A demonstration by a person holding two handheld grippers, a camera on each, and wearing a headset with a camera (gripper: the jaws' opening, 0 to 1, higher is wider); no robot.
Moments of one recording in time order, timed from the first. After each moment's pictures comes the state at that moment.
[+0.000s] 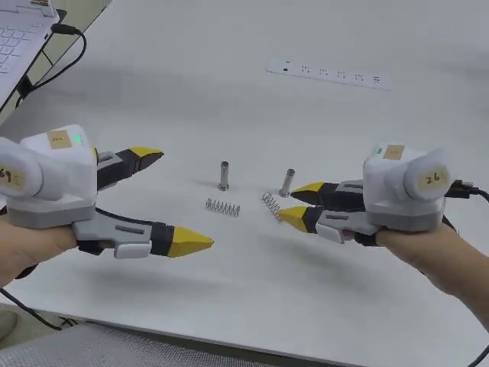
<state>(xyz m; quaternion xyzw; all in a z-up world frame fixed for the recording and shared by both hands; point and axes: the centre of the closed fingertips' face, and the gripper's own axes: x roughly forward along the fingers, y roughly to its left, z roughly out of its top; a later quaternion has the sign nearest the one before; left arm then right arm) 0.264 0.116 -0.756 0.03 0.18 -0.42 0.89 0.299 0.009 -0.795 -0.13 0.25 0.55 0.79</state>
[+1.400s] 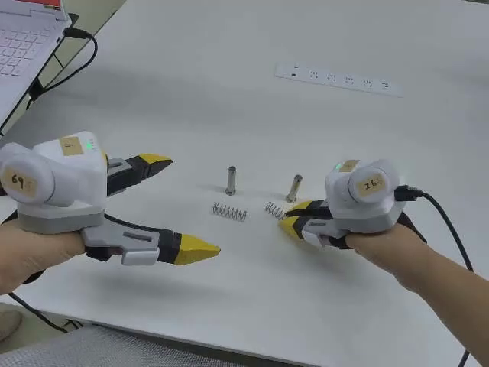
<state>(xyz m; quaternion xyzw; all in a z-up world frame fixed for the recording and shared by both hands) 0.261 0.115 -0.759 0.03 0.18 -0.42 0.89 0.315 0.014 -0.853 -0.19 0.32 0.51 0.78</state>
